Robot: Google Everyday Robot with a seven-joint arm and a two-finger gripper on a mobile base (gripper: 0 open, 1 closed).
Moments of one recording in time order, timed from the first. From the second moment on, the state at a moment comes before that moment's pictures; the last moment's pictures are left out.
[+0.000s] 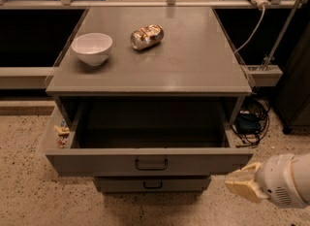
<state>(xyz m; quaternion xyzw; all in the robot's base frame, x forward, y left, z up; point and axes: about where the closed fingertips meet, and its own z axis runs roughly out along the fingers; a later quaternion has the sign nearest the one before) 0.347 -0.193 0.757 -0.37 0.87 0.19 0.26</state>
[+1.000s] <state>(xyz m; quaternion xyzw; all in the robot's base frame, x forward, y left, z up) 0.390 -0.181 0.619 -0.28 0.88 0.27 0.26</state>
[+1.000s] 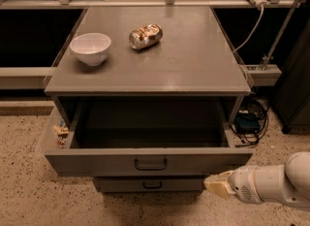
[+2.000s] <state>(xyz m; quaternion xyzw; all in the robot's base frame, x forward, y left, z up) 0.457 -0.161 0.638 -0.31 0.86 0.24 0.33</state>
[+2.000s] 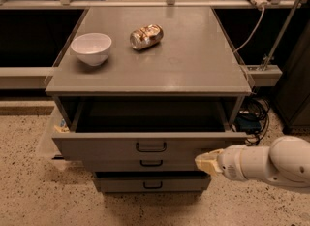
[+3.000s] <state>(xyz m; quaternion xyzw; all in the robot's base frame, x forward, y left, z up) 0.526 -0.129 0.657 -0.34 0.84 0.15 0.39</state>
